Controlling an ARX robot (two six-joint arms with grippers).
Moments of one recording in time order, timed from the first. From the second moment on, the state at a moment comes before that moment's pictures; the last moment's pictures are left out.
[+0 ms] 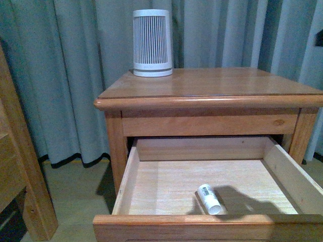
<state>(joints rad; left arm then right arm) 0.00 0.01 0.01 0.00 0.00 -0.01 0.13 1.02 0.75 0.00 -0.16 0.21</state>
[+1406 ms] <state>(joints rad) 0.00 0.01 0.01 0.00 0.00 -0.01 0.36 2.05 1.26 -0.08 0.14 0.20</state>
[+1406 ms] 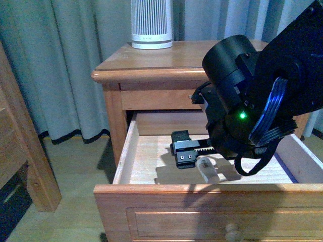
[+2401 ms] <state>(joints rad) 0.00 0.01 0.01 0.00 0.00 -0.01 0.34 2.19 1.35 -0.07 0.13 0.18</state>
